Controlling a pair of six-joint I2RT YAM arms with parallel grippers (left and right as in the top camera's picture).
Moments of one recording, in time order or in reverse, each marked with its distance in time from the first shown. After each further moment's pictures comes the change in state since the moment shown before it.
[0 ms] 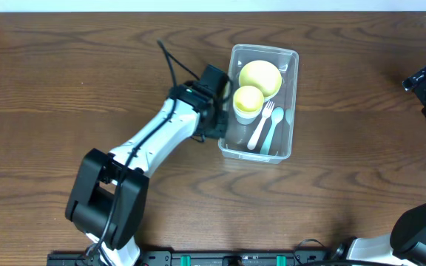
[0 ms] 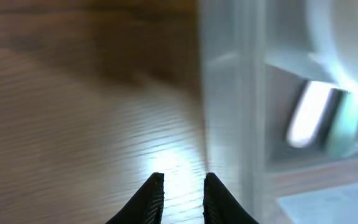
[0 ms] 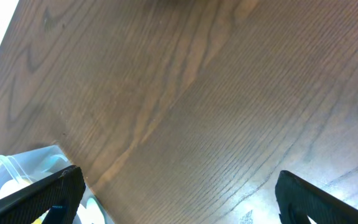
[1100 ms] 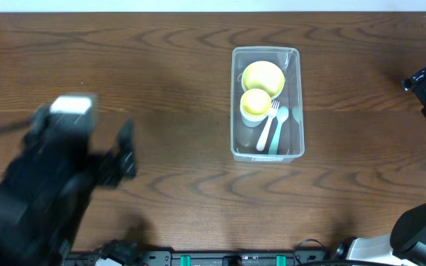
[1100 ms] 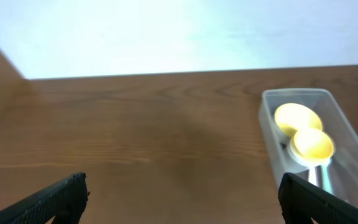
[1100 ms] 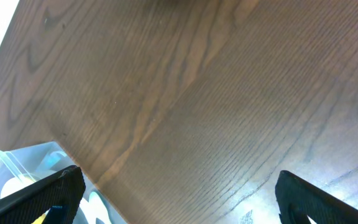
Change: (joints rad) left arm 0.087 -1.022 0.231 -0.412 -0.486 0.151; right arm 0.000 0.000 0.000 0.000 0.000 0.000
